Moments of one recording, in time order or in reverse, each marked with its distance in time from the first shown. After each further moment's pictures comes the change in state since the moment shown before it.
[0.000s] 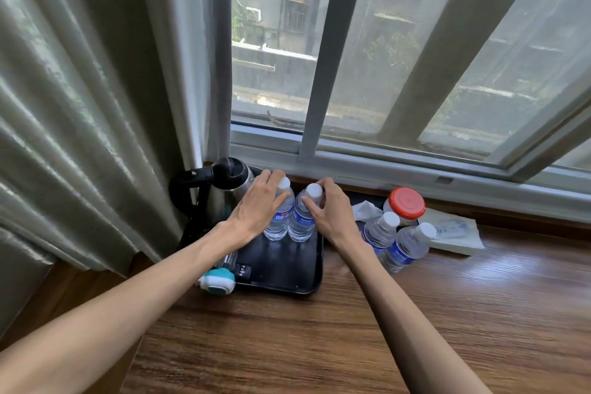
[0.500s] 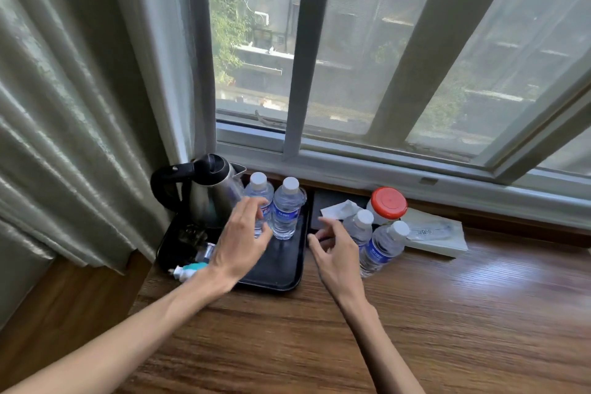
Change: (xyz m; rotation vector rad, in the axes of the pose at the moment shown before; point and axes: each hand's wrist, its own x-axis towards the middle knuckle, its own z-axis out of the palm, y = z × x) left_hand -0.069 0.043 0.021 -0.126 0.206 -0.043; right_hand -0.086 0.042 -0.031 0.267 0.097 0.077
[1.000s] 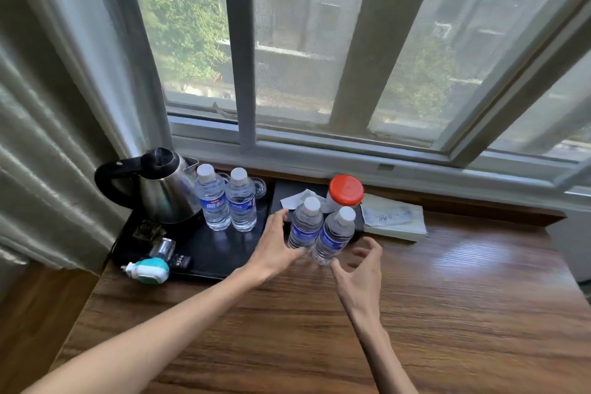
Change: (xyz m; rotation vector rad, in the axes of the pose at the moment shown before) left_hand -0.010 0.068 0.135 -0.254 -0.388 -0.324; right_hand -0.031 0.090 -0.097 -0.055 0.224 0.282
